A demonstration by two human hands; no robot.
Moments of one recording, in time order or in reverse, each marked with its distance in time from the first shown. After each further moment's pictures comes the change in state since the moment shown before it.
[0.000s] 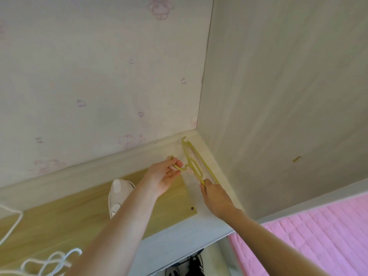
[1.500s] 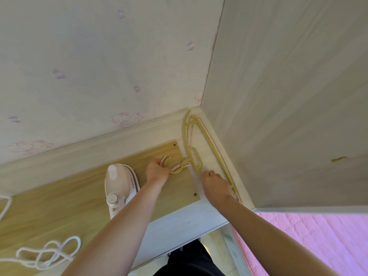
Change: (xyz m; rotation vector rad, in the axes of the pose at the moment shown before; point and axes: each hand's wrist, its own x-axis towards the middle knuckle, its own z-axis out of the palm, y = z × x) left_hand 0.086 -0.055 -0.067 0.702 0.433 0.071; right_hand 0.028 0.013 0.051 -0.436 -0.154 0.008
